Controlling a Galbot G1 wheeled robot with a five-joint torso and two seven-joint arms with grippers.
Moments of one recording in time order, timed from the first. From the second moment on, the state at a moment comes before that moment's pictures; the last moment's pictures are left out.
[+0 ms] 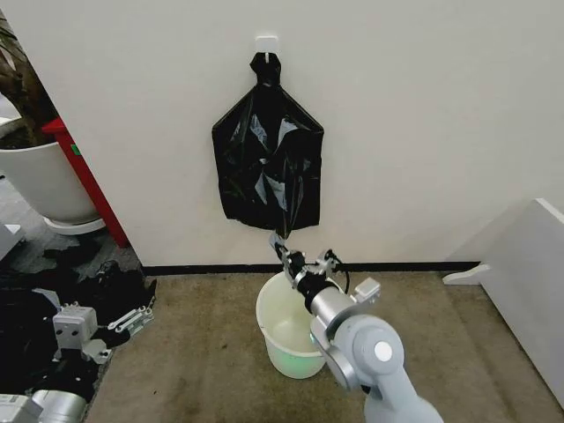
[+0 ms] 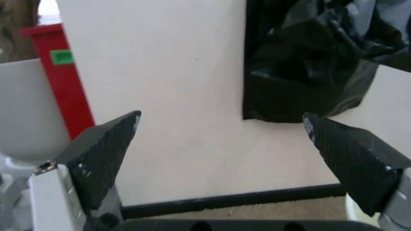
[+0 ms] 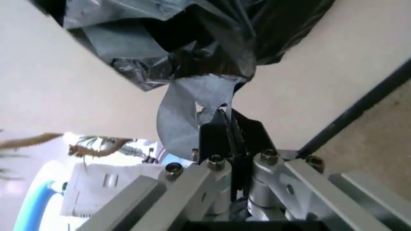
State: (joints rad) left arm 2.02 -1.14 -0.97 -2.50 -0.52 0.01 -0.01; right arm -1.16 1.47 0.09 2.22 1.52 -0.16 0.59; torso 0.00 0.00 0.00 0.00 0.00
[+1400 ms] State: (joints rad) left arm 0.86 -0.48 -0.25 -2.16 -0.71 0.26 0.00; right arm -1.15 1.47 -0.01 2.15 1.42 -0.18 0.57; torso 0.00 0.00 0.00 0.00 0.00
